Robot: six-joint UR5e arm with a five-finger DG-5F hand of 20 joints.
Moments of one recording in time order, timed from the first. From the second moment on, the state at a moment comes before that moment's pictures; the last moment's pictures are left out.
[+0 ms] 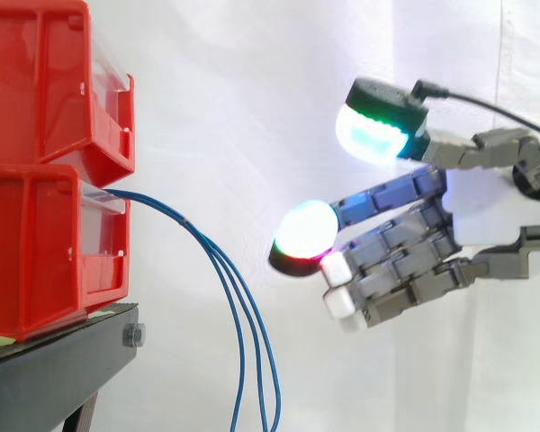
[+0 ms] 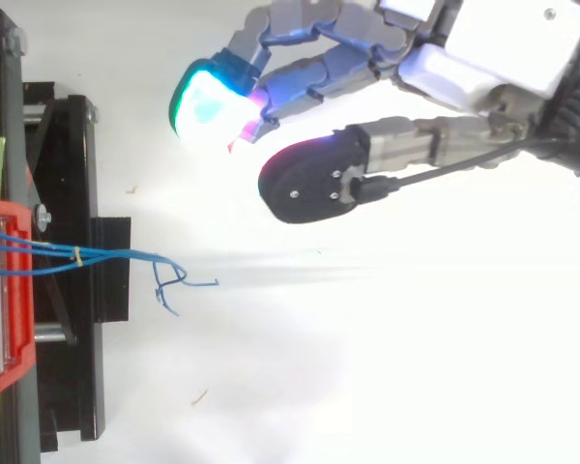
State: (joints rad) arm 0.13 -2.14 -1.35 -2.80 -1.12 -0.22
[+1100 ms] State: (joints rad) arm 0.13 -2.37 -1.18 -2.75 -1.18 -0.09
